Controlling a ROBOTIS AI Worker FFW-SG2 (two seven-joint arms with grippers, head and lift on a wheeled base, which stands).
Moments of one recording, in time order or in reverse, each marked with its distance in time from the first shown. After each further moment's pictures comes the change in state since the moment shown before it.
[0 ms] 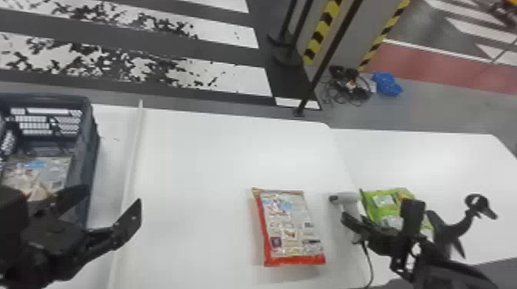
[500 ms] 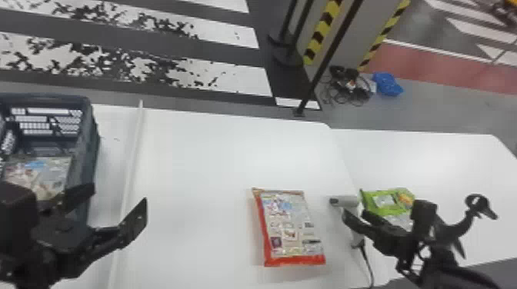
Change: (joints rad) left arm -0.011 -0.003 -0.022 0.005 -0.010 -0.001 0.005; right arm 0.041 -0.004 -0.030 -0.029 -0.065 -0.062 0.053
